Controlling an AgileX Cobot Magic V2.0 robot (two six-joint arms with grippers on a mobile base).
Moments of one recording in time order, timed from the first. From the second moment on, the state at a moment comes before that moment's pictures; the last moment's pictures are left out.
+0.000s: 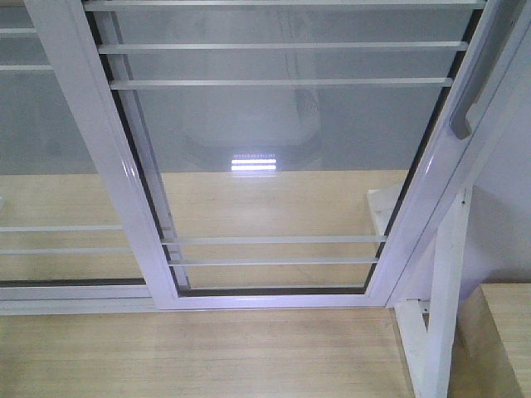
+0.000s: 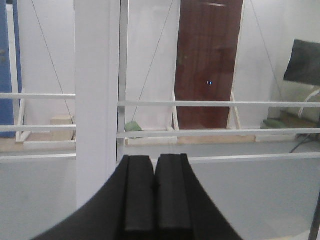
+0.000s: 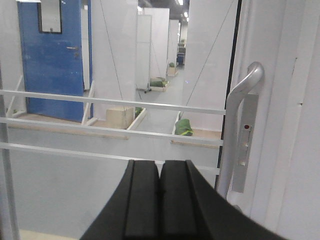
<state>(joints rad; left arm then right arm) -0.20 0.31 -0.27 0.04 -0.05 -0.13 0.18 0.31 -0.41 -0.08 0.13 0.02</state>
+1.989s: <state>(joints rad) -0.20 0.96 -0.53 0.04 -0.20 -0.13 -0.12 1.07 -0.66 -0.03 -0.14 0.03</state>
